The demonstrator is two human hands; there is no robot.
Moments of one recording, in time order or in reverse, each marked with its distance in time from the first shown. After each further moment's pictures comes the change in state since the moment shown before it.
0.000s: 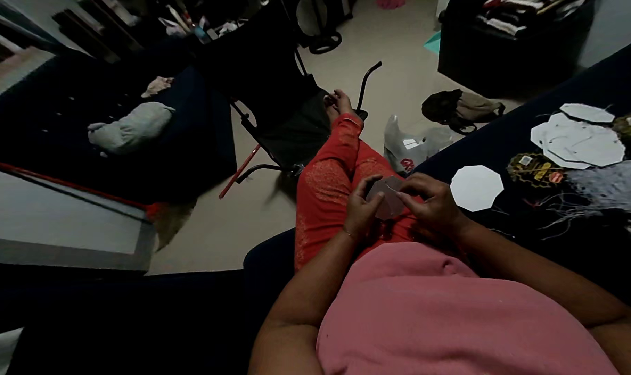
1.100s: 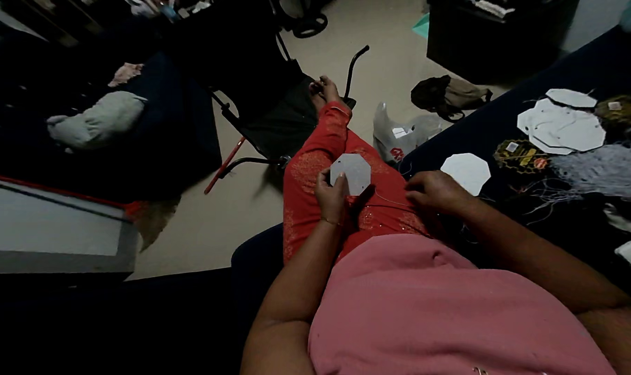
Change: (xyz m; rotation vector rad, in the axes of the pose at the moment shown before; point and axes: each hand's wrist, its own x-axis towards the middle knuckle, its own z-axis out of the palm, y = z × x) left_hand 0.016 -0.026 -0.018 -0.048 0.482 -0.098; right_hand 0.016 0.002 -0.045 -0.340 -0.665 0.602
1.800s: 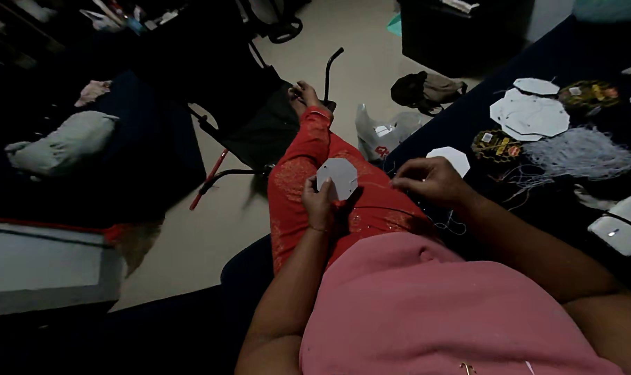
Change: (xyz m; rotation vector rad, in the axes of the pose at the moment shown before) left_hand -0.004 0.006 0.002 -0.050 -0.030 -0.046; right_hand -0.024 0.008 -0.005 0.564 0.370 -0.365
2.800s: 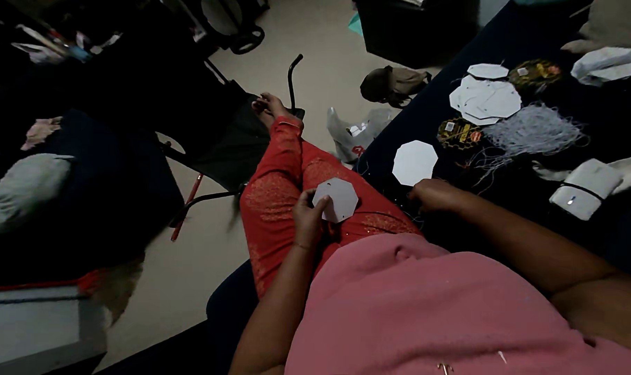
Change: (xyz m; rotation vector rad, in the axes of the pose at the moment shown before) left_hand -0.014 0.002 0.012 0.215 -0.322 -0.043; right_hand -0.037 0.057 -0.041 -0.742 -0.599 0.596
